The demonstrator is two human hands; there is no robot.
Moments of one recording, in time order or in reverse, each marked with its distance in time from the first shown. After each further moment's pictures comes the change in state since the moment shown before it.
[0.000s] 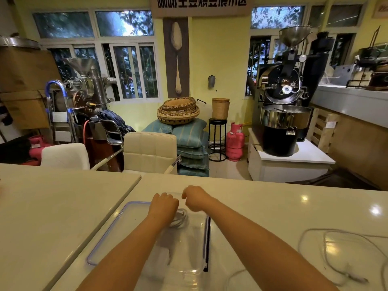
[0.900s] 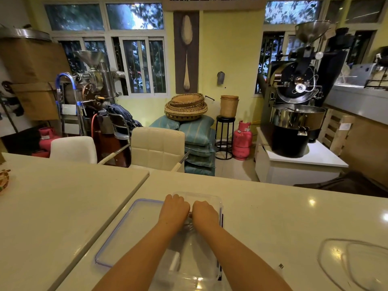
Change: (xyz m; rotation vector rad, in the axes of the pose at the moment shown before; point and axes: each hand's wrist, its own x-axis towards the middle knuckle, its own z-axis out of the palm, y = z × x) left_hand 0.008 0.002 0.018 0.037 0.013 0.030; right_hand 0.018 -0.003 0.056 0.133 0.106 0.179
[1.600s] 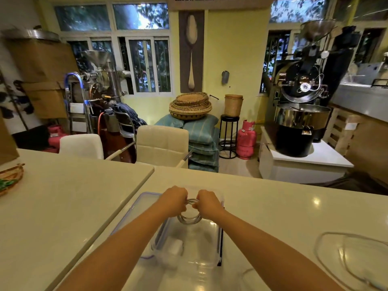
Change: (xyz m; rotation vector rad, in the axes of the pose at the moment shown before) left_hand -0.020 -0.020 -0.029 -0.443 -0.081 -0.061; right_hand -0.012 0.001 -0.019 0.113 -0.021 -0.080
